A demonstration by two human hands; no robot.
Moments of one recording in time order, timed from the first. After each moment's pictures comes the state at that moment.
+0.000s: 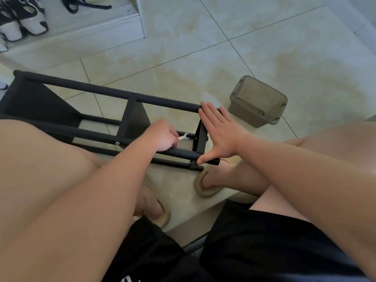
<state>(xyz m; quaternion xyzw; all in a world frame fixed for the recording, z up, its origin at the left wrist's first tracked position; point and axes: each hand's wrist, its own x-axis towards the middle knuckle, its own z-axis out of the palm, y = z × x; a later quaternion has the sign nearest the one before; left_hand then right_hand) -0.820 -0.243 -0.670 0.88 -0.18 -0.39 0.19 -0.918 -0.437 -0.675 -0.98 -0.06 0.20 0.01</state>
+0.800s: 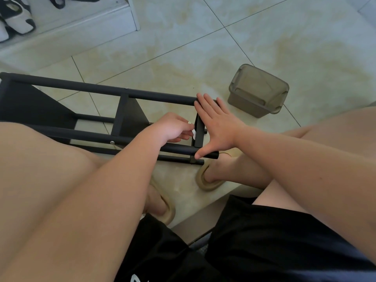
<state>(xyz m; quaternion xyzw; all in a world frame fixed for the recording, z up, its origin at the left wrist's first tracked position) -0.816 -0.274 -0.687 0.78 -0.03 -0.49 0.39 -0.912 -0.431 -0.674 -0.98 -0.04 0.20 0.03</state>
